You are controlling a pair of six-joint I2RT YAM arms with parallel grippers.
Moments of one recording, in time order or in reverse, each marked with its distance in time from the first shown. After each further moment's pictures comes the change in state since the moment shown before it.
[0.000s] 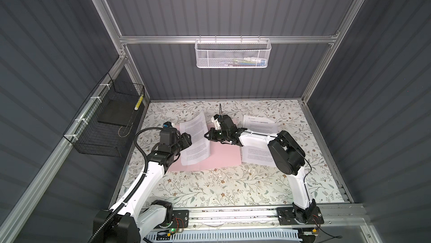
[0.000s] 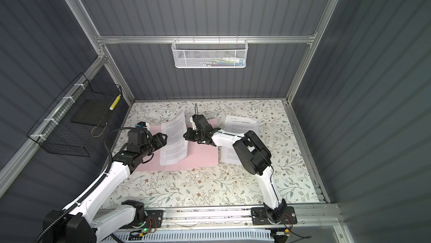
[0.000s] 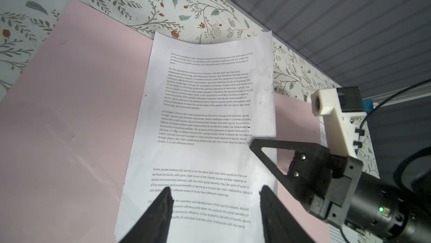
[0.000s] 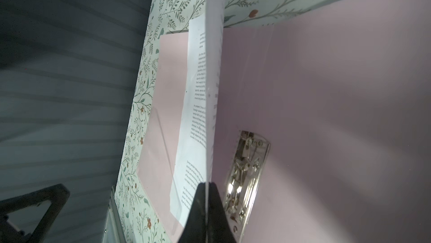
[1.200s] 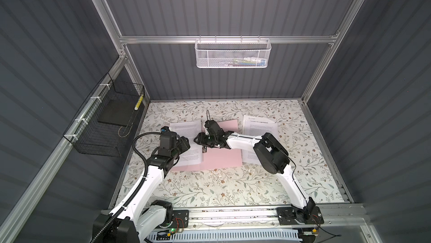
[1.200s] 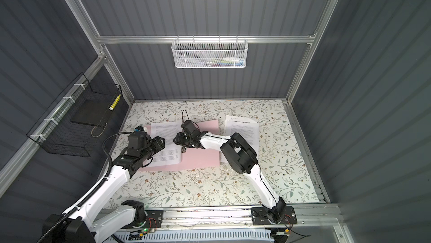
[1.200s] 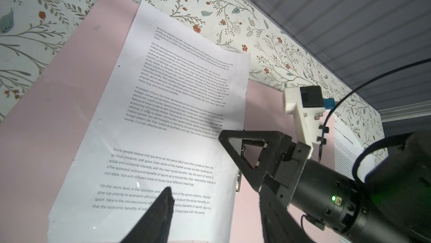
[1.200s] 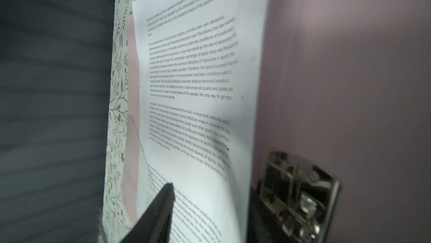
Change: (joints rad) left arm 0.000 -0.042 -0.063 0.000 -0.060 -0.039; right arm 0.074 0.179 0.217 -0.114 0.105 0.070
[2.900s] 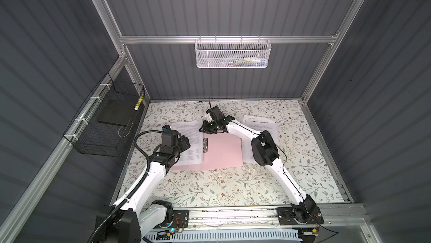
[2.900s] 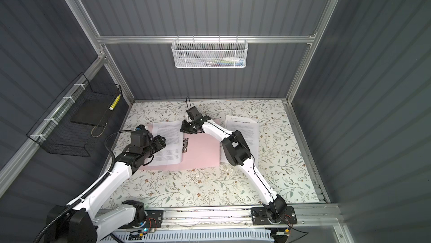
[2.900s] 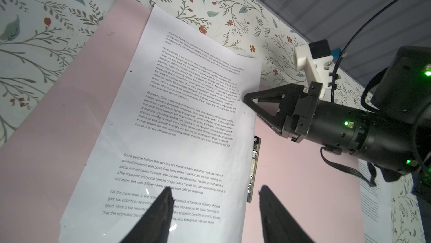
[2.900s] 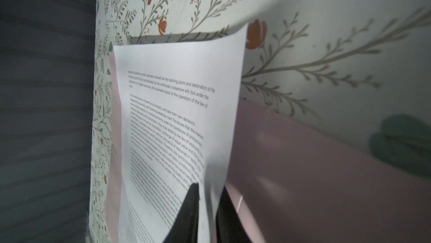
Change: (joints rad) left arm 0.001 0.066 0.018 0.023 -0.029 0.021; right arm -0.139 0.334 0.623 -0.397 -0.165 -0.143
